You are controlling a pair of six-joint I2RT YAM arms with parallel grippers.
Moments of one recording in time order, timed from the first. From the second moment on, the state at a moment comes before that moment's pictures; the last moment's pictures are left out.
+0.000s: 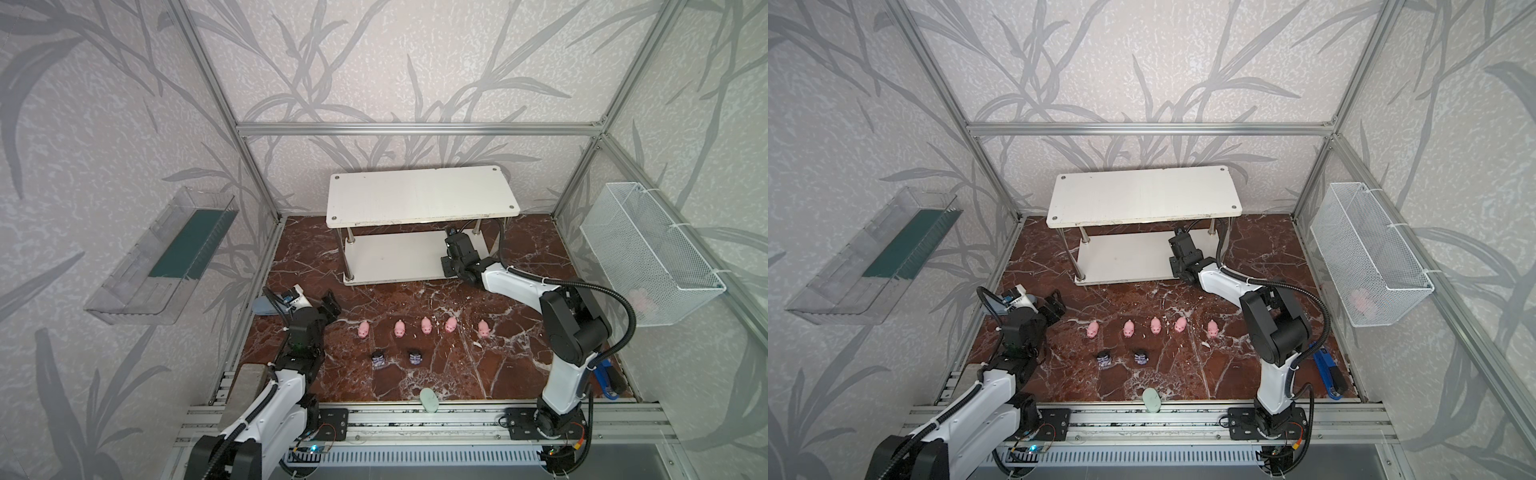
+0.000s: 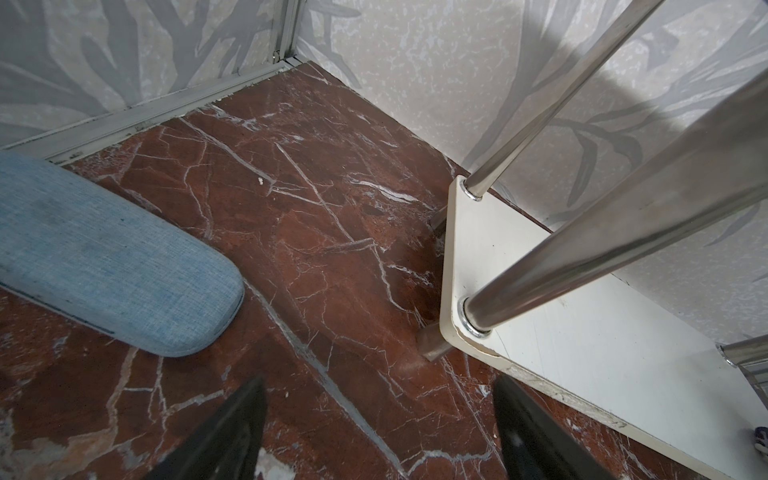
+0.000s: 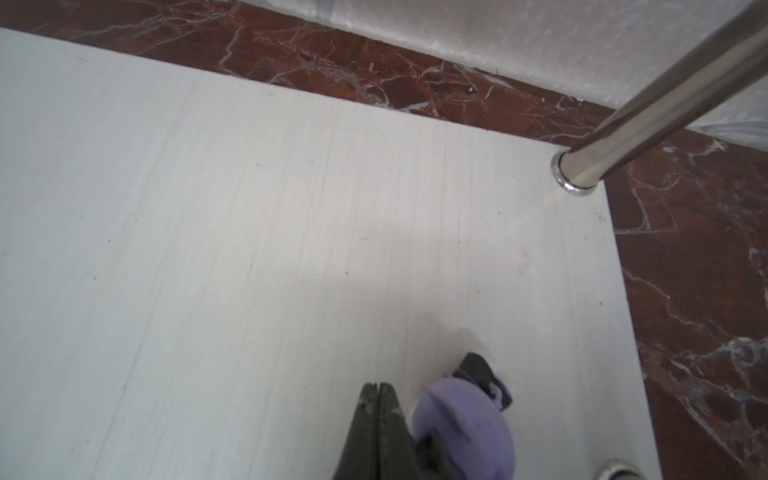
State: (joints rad) left arm -0.11 0.86 0.16 0.36 -0.24 -0.60; right arm 0.52 1.87 1.25 -0.16 0.34 0.15
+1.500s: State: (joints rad) left arm -0.11 0.86 0.16 0.36 -0.24 -0.60; right arm 0.52 1.91 1.26 -0.17 0.32 0.15
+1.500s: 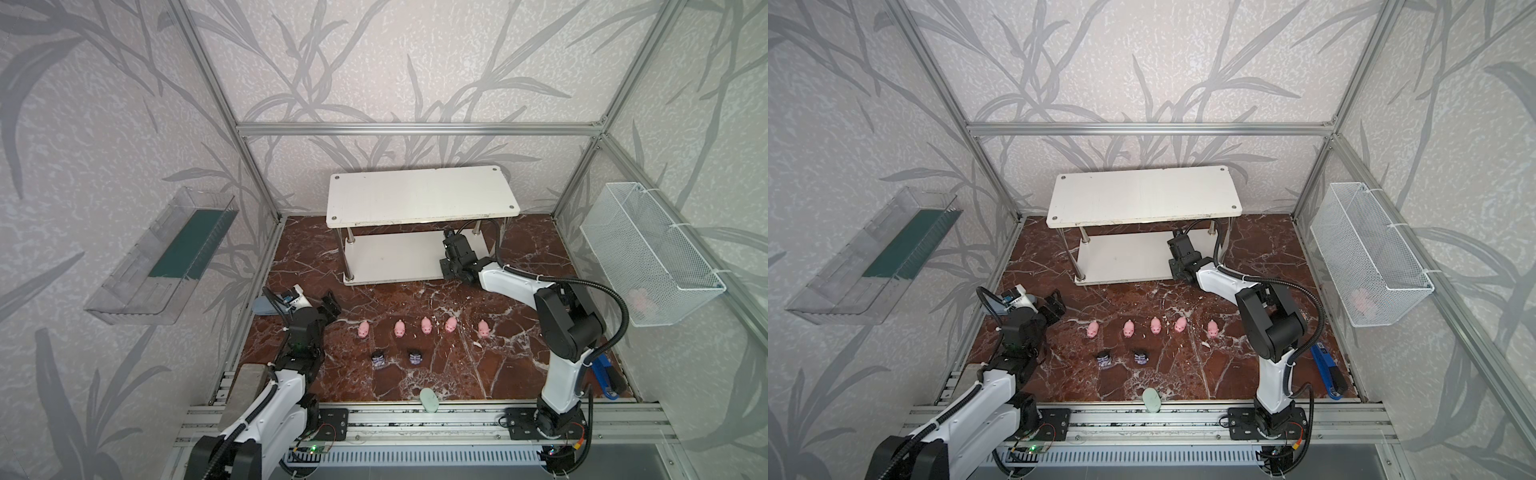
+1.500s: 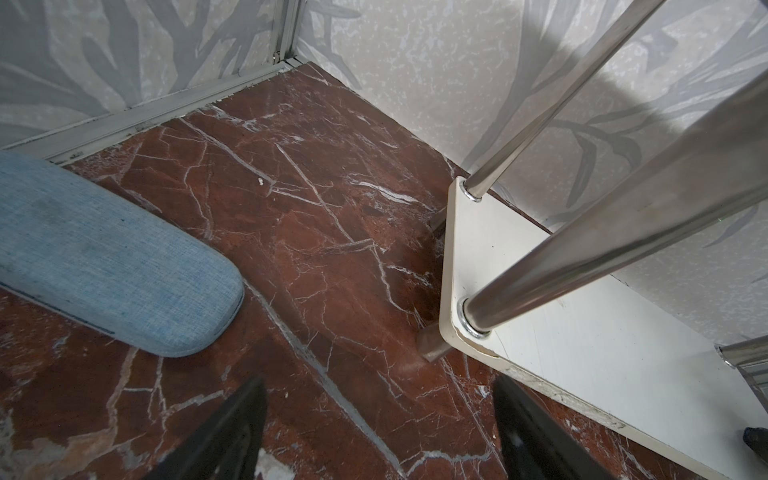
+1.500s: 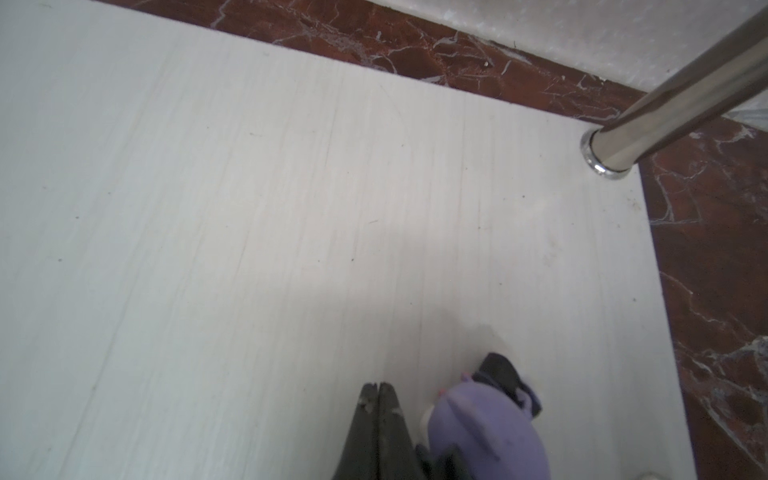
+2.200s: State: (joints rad) left arm -0.11 0.86 0.16 0.36 -0.24 -0.60; right arm 0.52 1.90 1.23 -0.16 0.36 0.14
